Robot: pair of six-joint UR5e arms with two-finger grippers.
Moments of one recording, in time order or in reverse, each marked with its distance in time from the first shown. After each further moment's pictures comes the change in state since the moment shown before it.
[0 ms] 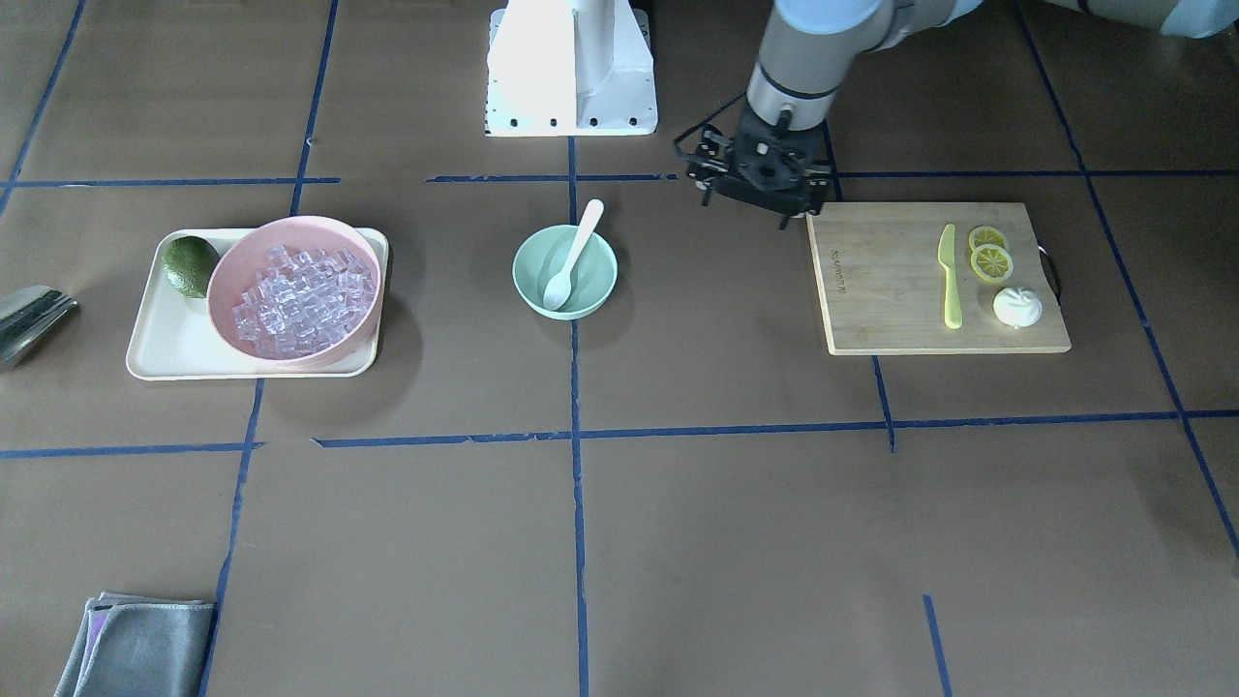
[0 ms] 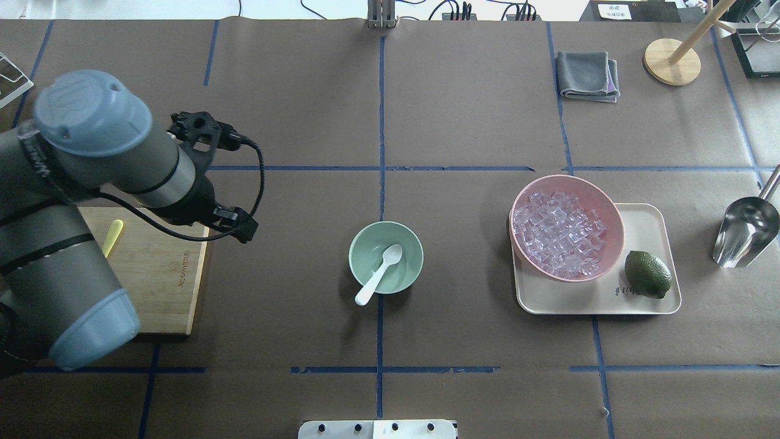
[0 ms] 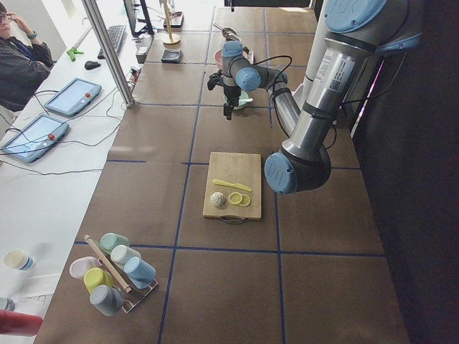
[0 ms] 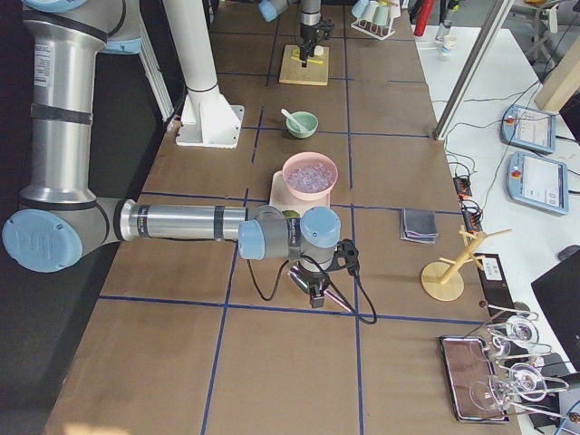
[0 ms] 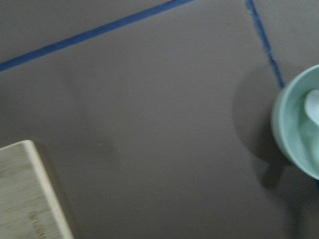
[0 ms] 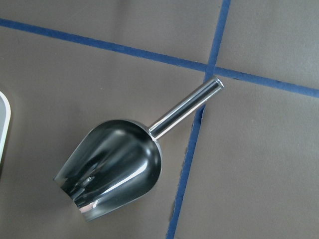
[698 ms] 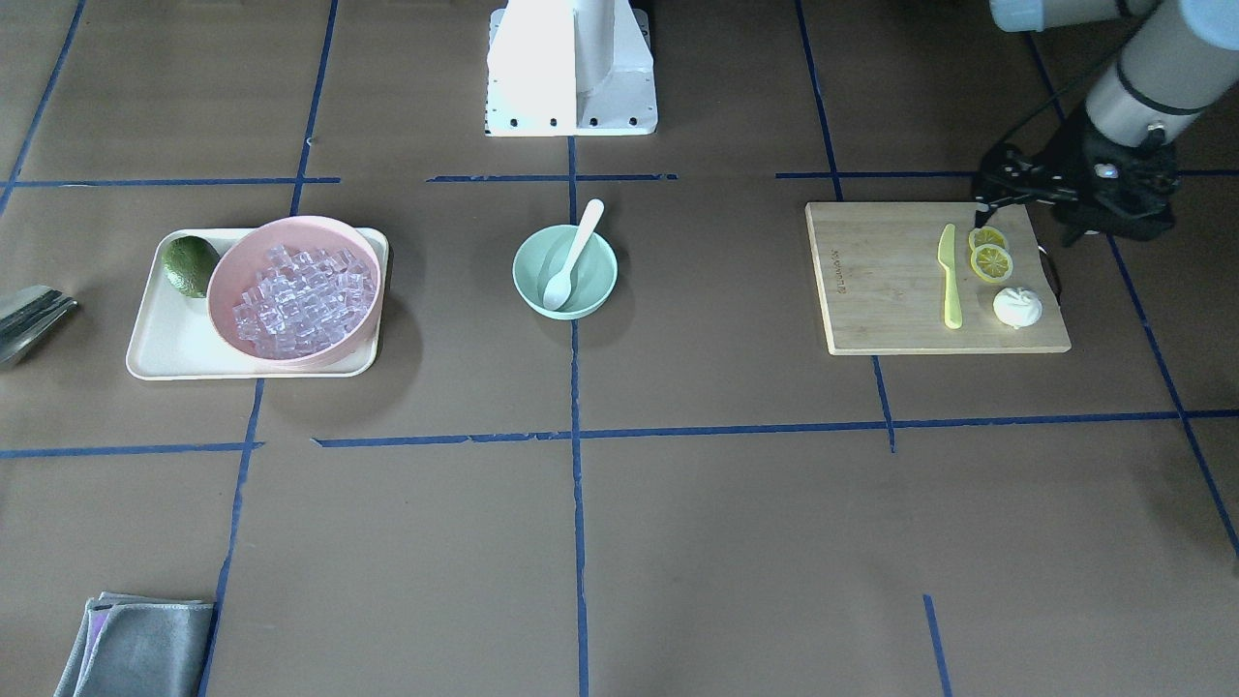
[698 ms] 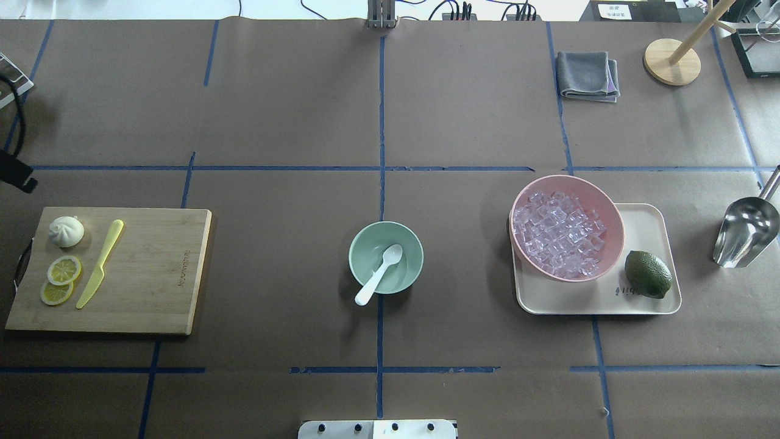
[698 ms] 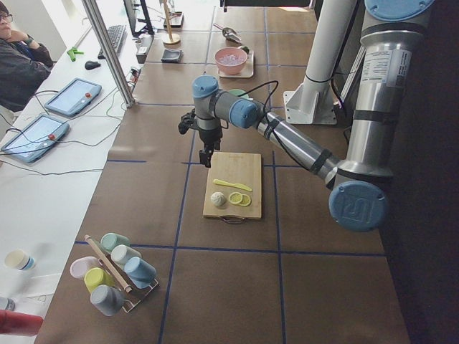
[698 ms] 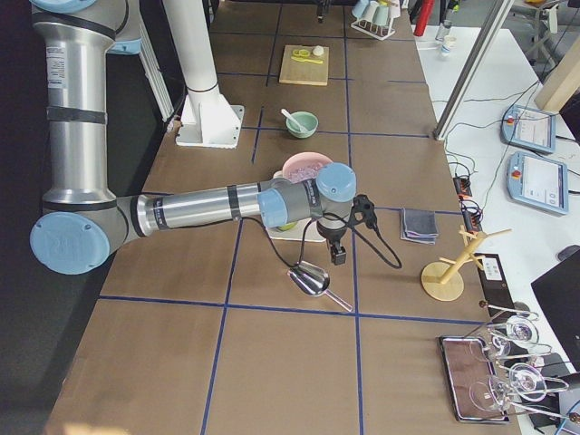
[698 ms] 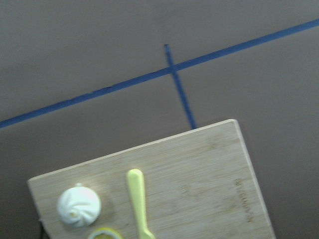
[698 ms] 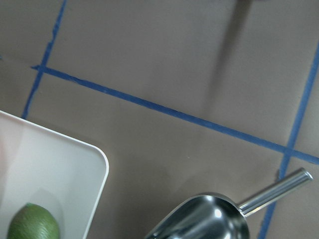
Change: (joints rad) left arm -0.465 0.352 0.043 -0.010 -0.143 0.522; right arm -0.099 0.114 0.110 0.003 0.044 0.147
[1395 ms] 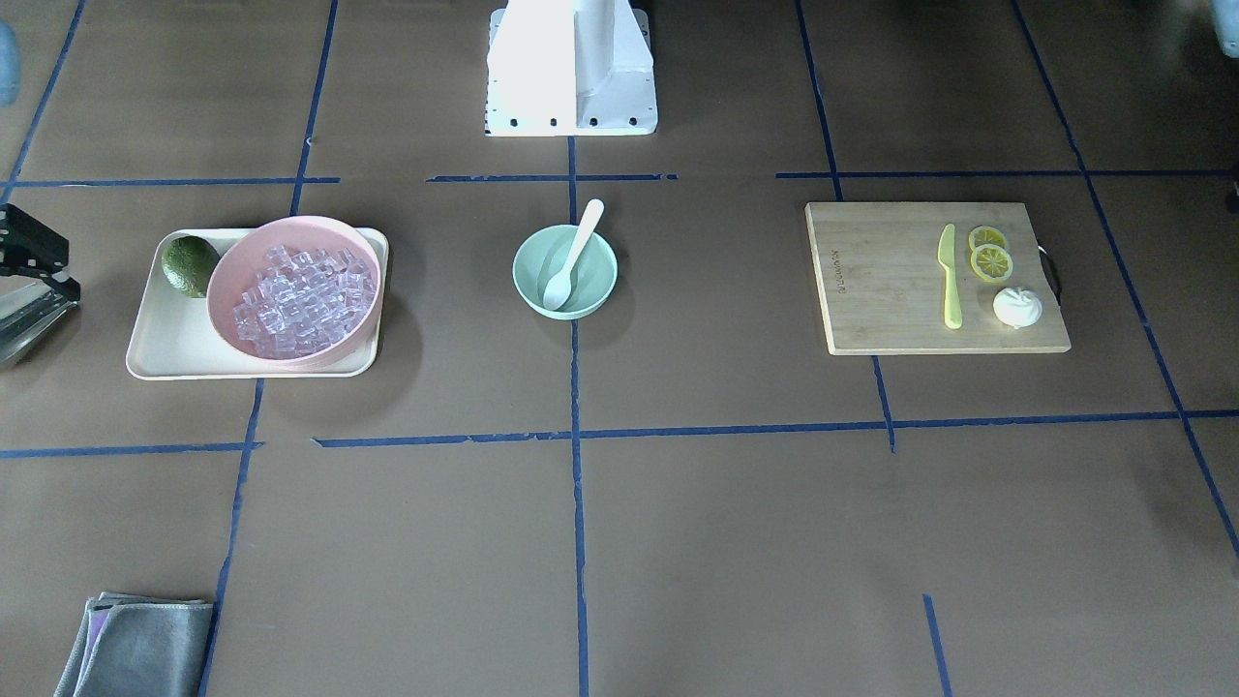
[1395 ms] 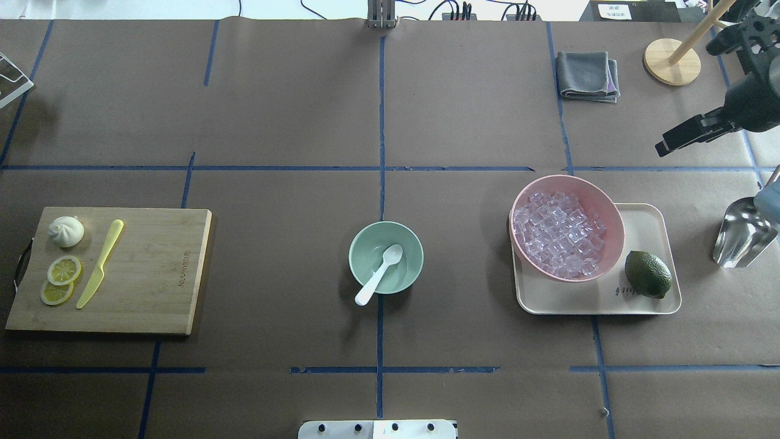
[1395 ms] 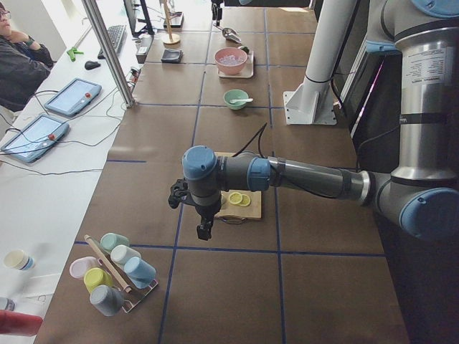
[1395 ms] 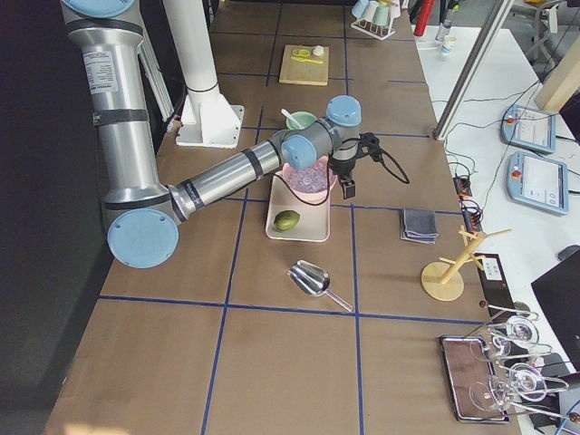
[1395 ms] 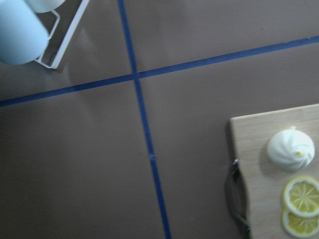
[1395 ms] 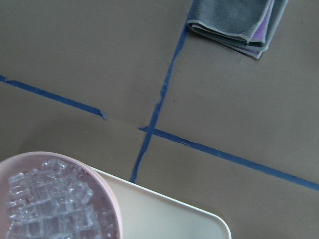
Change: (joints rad) left arm -0.363 0.113 0.248 -0.049 -0.155 0.443; right arm -0.268 0.157 0.135 -0.004 -0.157 0.366
